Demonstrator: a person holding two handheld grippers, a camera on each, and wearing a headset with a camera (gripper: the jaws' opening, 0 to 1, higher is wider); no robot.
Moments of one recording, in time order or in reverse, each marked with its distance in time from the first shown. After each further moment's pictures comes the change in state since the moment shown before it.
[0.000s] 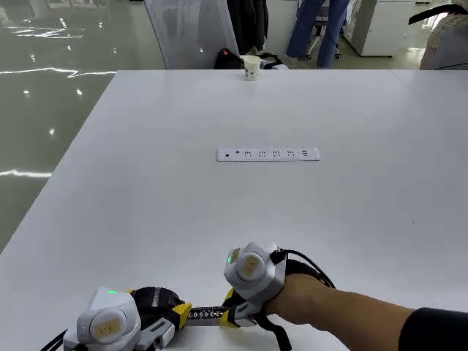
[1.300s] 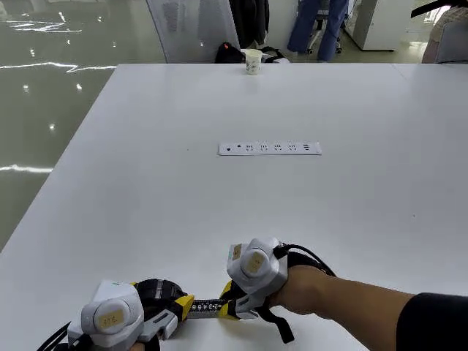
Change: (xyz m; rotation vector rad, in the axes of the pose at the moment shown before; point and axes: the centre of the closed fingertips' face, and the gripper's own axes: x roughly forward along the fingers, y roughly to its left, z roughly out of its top) left arm 0.000 0.001 0.000 -0.006 -0.001 -0.002; right arm 0.005 0.003 0.008 -0.071 -0.049 0.020
